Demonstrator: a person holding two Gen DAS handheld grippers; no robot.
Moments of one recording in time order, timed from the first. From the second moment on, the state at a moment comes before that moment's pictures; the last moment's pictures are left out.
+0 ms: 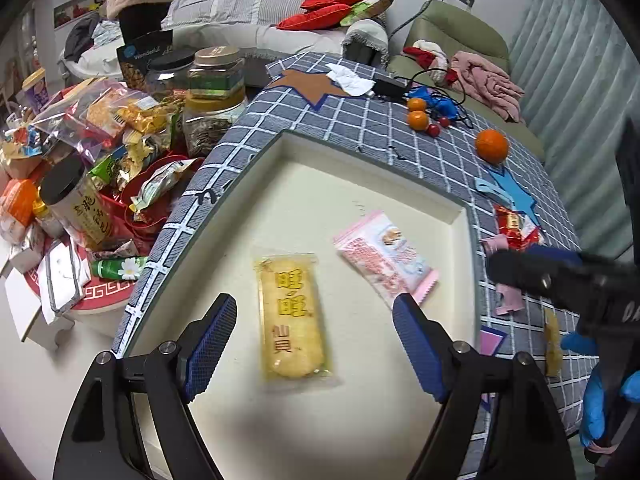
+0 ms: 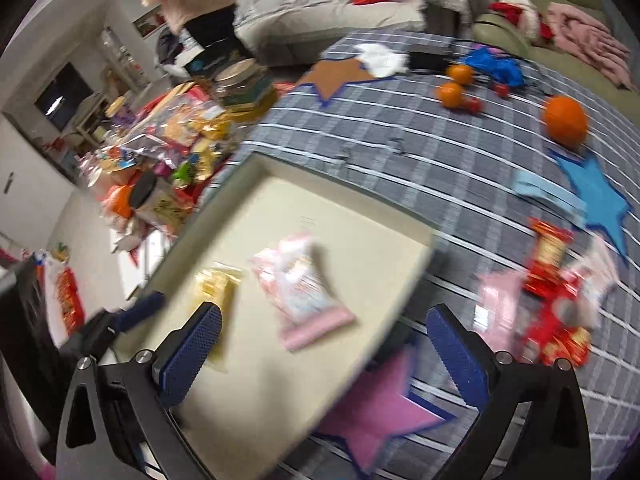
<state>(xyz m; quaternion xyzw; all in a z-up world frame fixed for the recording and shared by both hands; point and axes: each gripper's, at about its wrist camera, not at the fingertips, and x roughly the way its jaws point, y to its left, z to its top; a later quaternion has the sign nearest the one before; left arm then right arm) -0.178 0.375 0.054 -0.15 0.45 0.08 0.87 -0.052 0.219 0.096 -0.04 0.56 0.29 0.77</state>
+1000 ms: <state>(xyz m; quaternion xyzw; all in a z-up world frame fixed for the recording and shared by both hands) -0.105 0.180 0.020 -0.07 0.53 -0.03 0.84 -0.070 0.013 0.034 -0.08 0.58 0.10 0.81</state>
